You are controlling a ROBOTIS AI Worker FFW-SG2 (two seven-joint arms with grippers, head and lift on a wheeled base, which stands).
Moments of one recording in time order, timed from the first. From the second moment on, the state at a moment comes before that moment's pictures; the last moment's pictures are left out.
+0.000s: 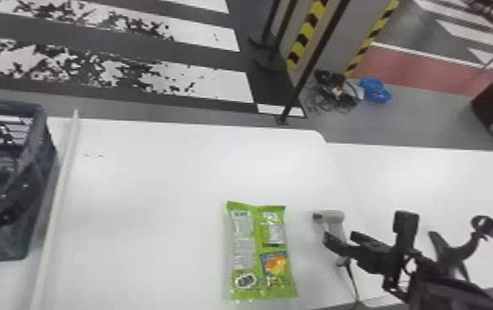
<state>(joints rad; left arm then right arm) 0.54 0.19 0.07 -2.14 0.39 0.23 -0.23 0.25 -0.35 -0.51 -1.33 -0.15 0.43 0.70</state>
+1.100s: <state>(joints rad) 0.55 0.19 0.08 -2.15 0.40 0.23 -0.23 0.24 -0.35 -0.50 -1.30 -0.14 0.41 0.67</state>
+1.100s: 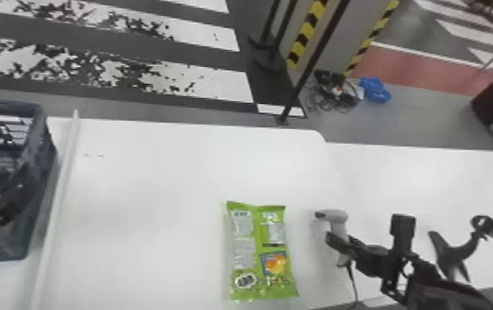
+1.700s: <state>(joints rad) 0.51 0.20 0.07 -2.15 0.43 0.22 -0.21 0.49 -0.13 -0.53 -2.00 -0.14 0.88 0.40</state>
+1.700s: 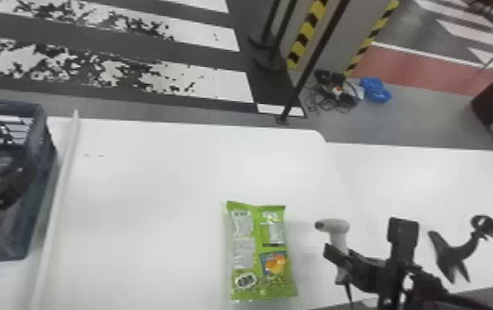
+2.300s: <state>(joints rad) 0.50 0.20 0.06 -2.14 0.43 0.22 -0.21 0.55 -0.01 -0.29 -2.34 -0.06 1.09 0.25</state>
